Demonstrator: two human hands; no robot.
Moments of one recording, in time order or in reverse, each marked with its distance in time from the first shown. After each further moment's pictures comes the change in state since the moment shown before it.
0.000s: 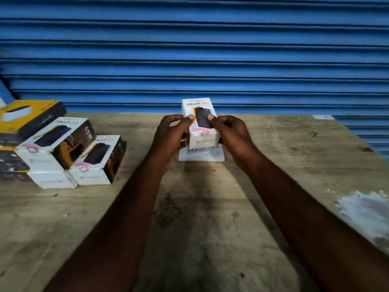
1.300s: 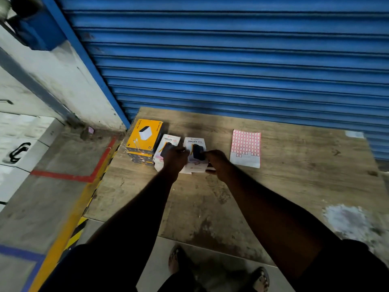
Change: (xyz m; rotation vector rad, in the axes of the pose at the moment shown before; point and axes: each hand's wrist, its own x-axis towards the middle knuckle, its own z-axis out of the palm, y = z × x) left_hand -0.062 0.164 -0.151 0.401 0.254 -0.449; right_hand -0.057 -0.146 0.167 -0.039 -0.268 0.908
